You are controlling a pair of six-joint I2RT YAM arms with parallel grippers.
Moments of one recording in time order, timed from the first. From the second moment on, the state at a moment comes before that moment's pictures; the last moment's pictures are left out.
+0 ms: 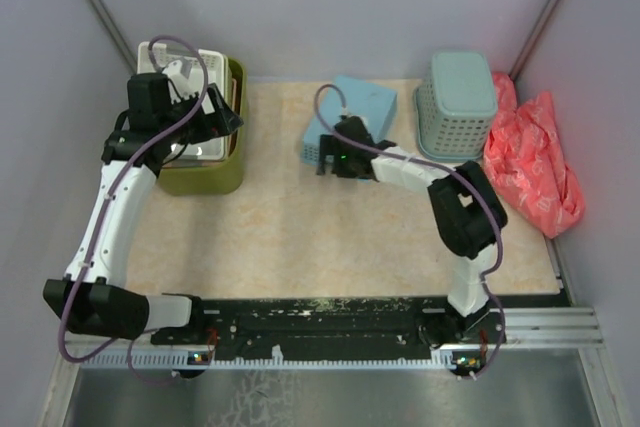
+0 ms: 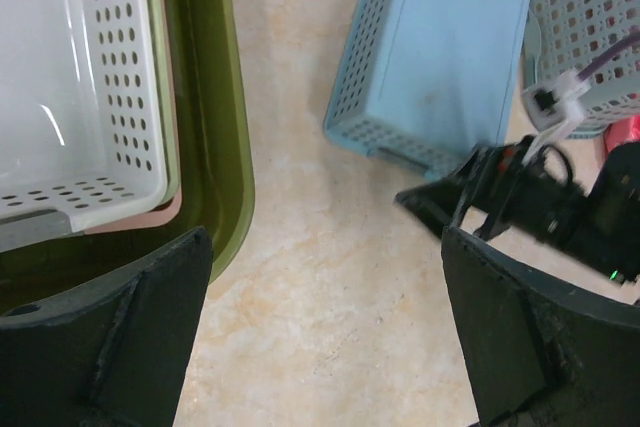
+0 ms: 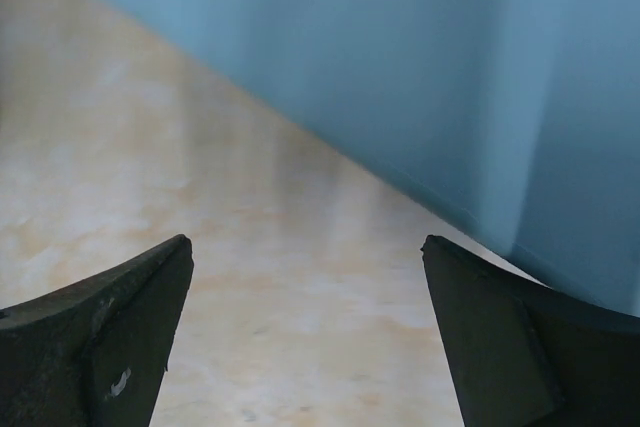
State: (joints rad) left arm -0.12 1.30 1.44 -0.64 0.21 -0.34; right arm 0.69 1.93 1.38 -0.25 0.03 0.56
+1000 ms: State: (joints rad) left arm -0.12 1.14 1.37 -0.64 0.20 -0.35; right arm 0.70 2.47 2.29 -0.37 0.18 0.56
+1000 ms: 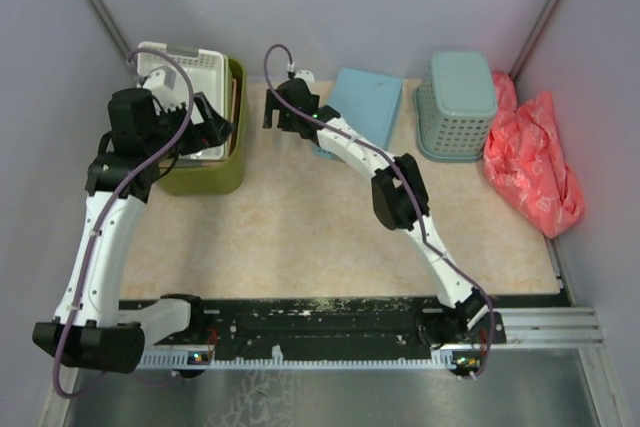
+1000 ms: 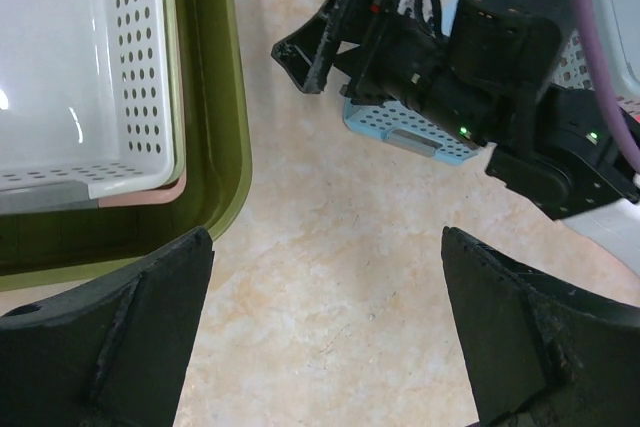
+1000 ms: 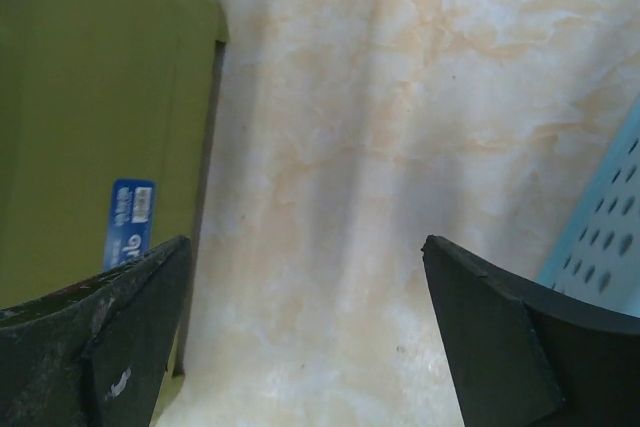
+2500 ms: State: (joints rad) left arm -0.12 1.77 1.65 -0.54 -0.18 -0.19; right arm 0.61 1.19 0.92 -0.30 0.29 0.40
